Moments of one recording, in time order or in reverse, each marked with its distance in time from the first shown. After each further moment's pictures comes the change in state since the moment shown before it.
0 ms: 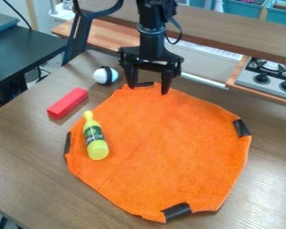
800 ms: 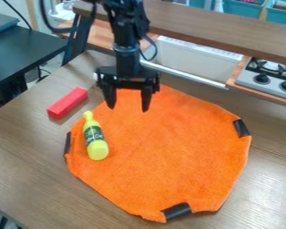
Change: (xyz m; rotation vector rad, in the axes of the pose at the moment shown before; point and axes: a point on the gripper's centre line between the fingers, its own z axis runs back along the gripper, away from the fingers) arm -0.035 0.029 -0.012 -0.023 0.058 0.143
